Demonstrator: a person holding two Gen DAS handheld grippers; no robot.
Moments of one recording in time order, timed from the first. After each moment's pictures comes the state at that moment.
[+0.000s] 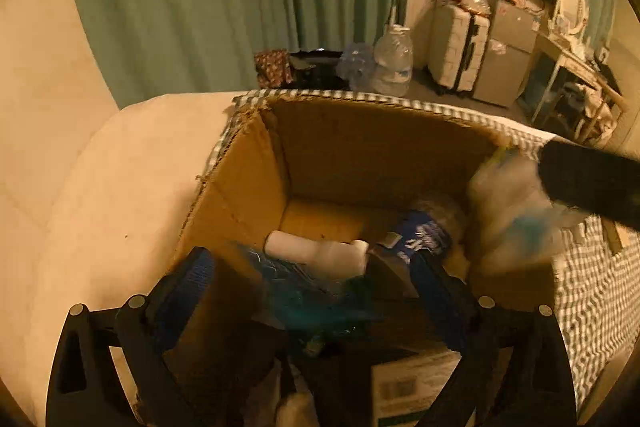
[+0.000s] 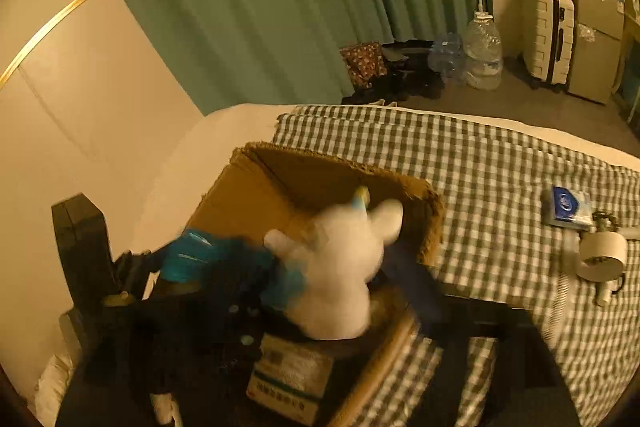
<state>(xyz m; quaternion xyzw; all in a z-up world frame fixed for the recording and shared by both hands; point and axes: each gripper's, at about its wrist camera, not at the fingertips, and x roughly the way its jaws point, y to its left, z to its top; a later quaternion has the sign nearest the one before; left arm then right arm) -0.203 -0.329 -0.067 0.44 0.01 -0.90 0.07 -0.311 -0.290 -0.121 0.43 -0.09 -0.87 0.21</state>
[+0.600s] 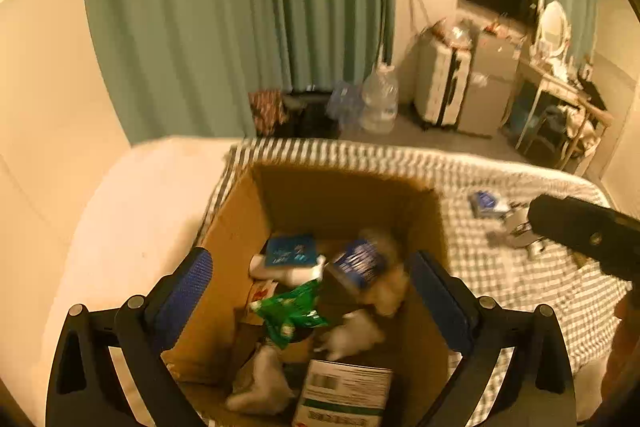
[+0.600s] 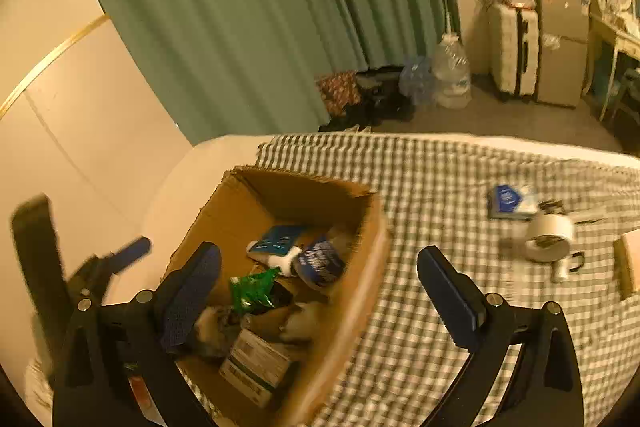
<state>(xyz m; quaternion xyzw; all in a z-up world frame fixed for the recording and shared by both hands) -0.141 -0.288 0.025 0.36 0.00 -0.93 0.05 -0.240 -0.232 -0.069 0.39 -0.10 -0.90 0.16</state>
